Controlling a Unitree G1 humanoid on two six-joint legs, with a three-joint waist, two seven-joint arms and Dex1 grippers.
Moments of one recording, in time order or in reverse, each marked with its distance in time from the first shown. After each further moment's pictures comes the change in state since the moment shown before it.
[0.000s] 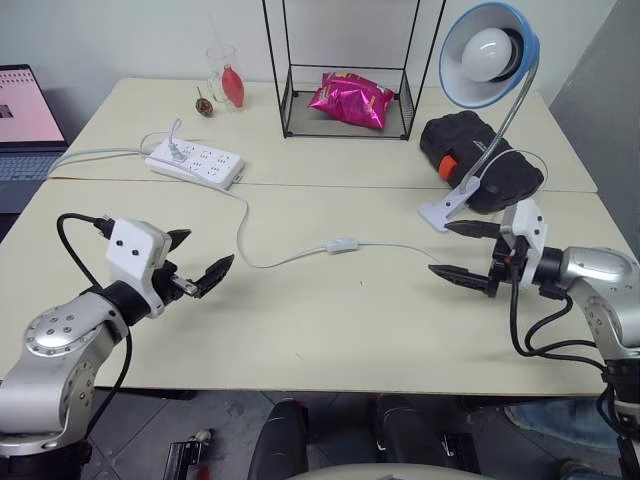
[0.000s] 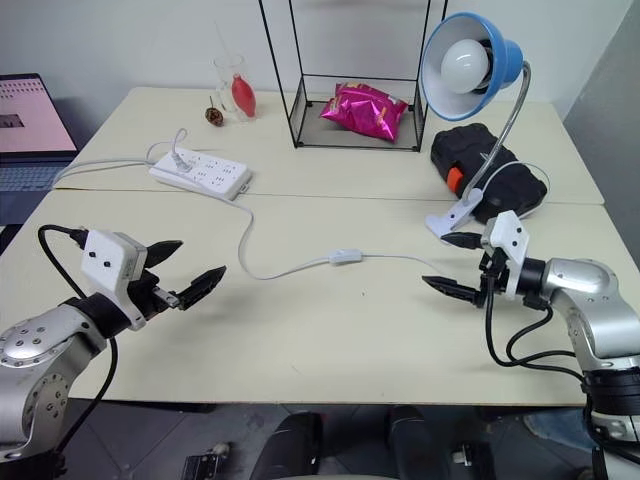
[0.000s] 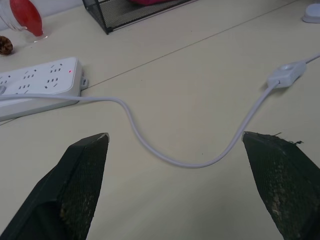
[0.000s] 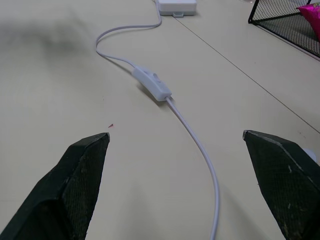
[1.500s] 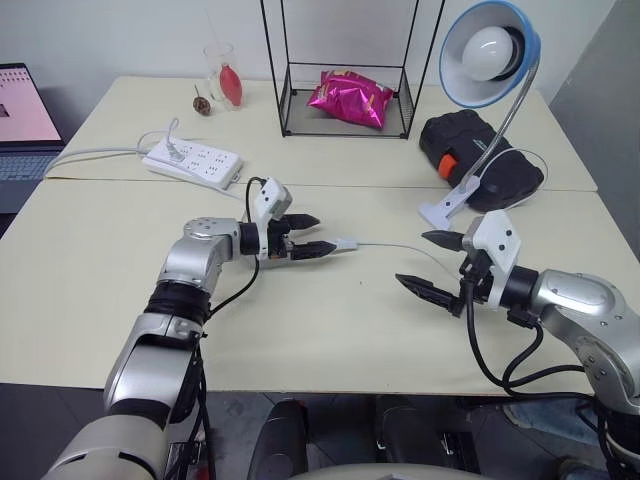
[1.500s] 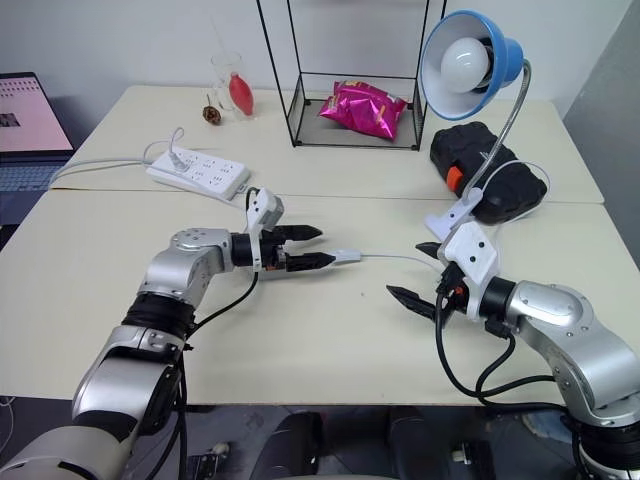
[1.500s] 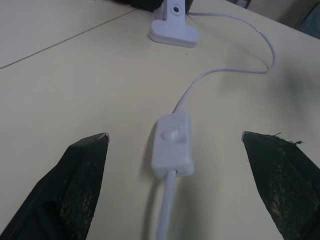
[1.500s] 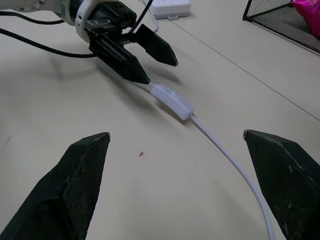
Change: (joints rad) left arm -0.862 -0.273 -0.513 1.135 0.175 -0.262 -0.581; right arm 0.123 0.076 -0.012 -0.603 0.097 0.505 -0.430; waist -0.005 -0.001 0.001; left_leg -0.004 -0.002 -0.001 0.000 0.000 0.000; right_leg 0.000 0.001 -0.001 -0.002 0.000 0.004
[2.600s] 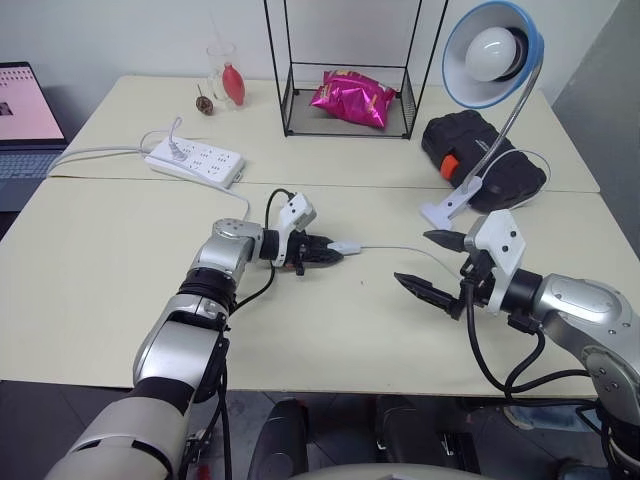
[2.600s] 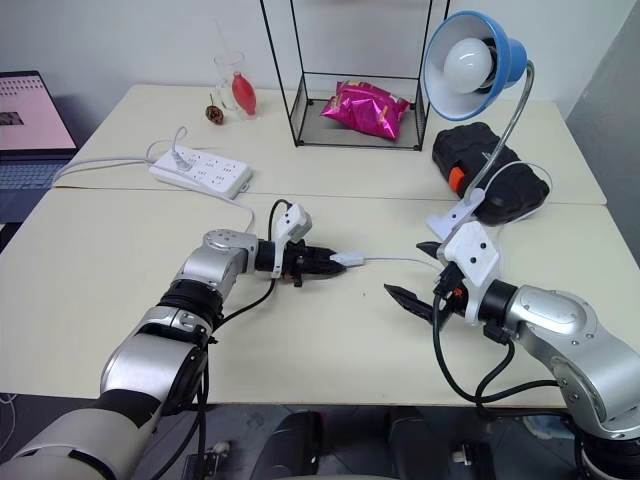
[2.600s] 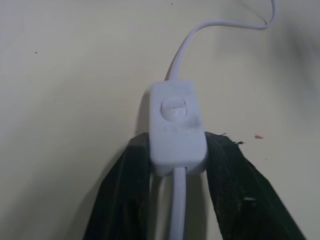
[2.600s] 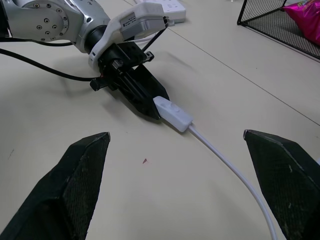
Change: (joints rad) left arm -0.088 -0.088 -0.024 0.231 0.162 -0.119 -0.077; right arm 0.009 0.002 -0.022 -0.062 0.051 0.051 -0.080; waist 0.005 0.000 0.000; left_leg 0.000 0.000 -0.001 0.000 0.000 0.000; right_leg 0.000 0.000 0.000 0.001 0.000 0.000
